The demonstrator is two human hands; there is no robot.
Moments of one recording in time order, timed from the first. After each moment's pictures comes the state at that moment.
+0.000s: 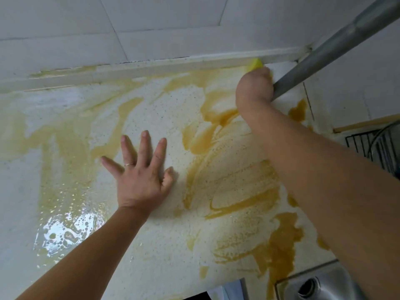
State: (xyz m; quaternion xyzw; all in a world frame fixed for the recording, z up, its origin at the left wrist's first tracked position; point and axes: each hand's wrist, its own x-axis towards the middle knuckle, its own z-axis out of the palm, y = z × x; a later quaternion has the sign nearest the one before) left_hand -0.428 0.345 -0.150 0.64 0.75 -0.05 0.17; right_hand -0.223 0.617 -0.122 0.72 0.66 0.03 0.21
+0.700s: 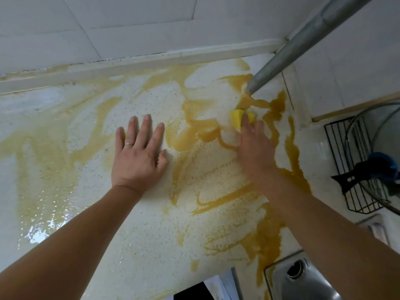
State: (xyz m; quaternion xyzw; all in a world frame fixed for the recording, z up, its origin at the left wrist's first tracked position) left_hand -0.419 0.393 -0.150 0.71 0.69 0.00 0.15; right_hand -0.126 0.462 -0.131 0.69 0.72 -0.03 0.09
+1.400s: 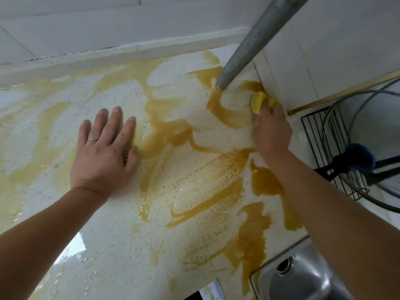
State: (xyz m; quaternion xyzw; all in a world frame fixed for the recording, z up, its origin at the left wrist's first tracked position) left_hand -0.411 0.424 -0.151 0.74 0.66 0.05 0.13; right_hand -0.027 0.512 -0.131 0.76 0.65 0.03 0.07
